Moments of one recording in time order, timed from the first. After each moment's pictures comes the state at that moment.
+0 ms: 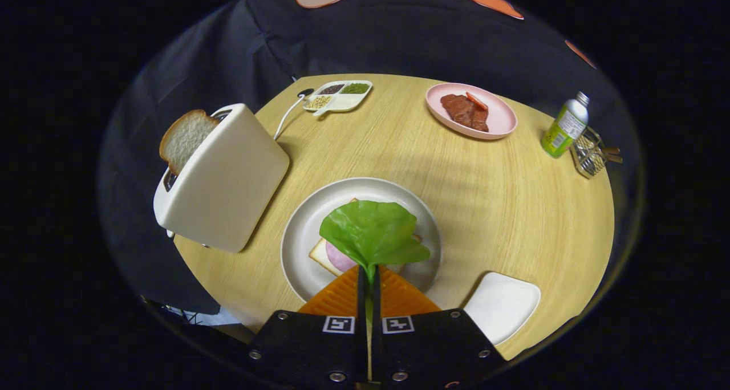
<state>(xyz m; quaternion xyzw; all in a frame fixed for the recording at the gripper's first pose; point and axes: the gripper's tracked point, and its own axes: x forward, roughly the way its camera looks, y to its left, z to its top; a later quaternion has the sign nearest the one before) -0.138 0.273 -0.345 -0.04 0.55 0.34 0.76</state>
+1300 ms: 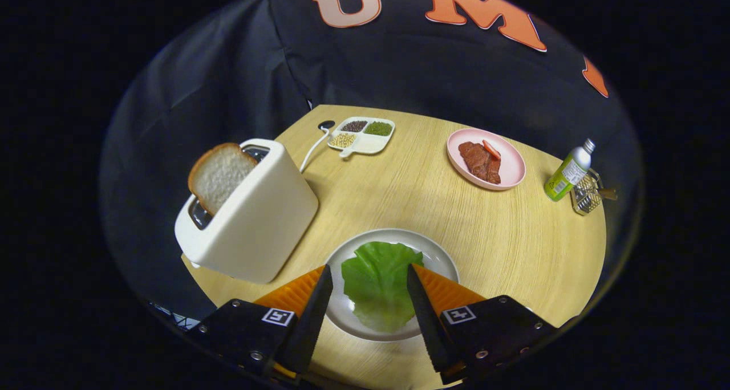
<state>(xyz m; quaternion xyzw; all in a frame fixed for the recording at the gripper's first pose) -0.113 0.321 -0.255 -0.02 0.47 0.35 0.81</state>
